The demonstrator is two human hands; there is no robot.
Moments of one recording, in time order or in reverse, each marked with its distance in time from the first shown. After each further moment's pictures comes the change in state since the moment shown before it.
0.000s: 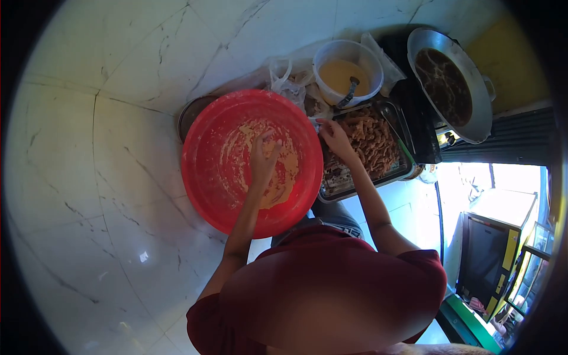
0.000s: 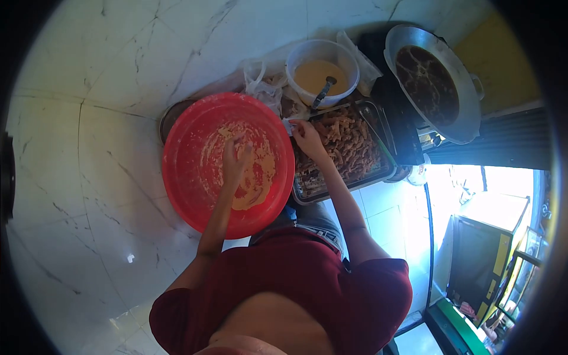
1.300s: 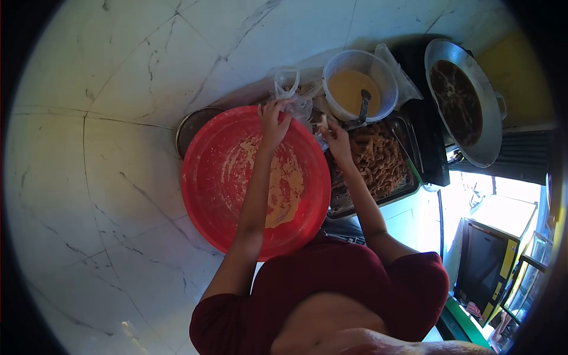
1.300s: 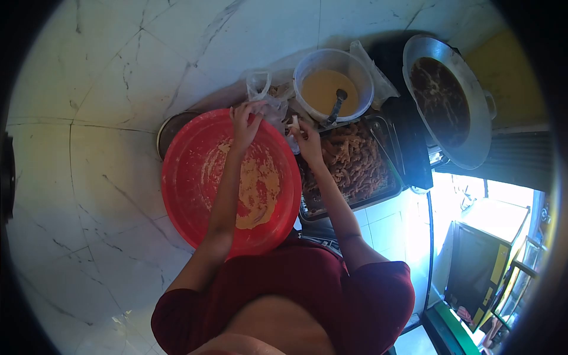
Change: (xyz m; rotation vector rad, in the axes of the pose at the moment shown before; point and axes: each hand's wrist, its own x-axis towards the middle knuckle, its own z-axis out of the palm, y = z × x) left_hand 0.144 -0.040 0.055 0.128 -0.085 0.283; right_hand 0.051 0.024 0.026 0.241 0.108 0.193
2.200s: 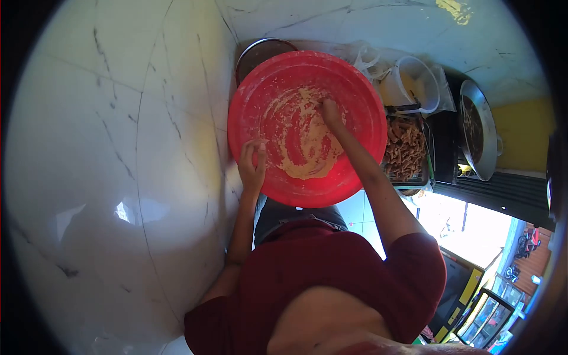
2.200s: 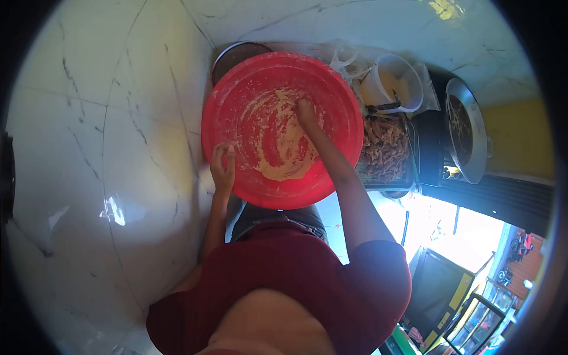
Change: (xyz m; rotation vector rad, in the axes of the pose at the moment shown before) left_hand -0.290 0.009 -0.209 0.004 0.441 -0.340; right_hand -0.030 0.050 0.182 -0.925 -0.202 -0.416
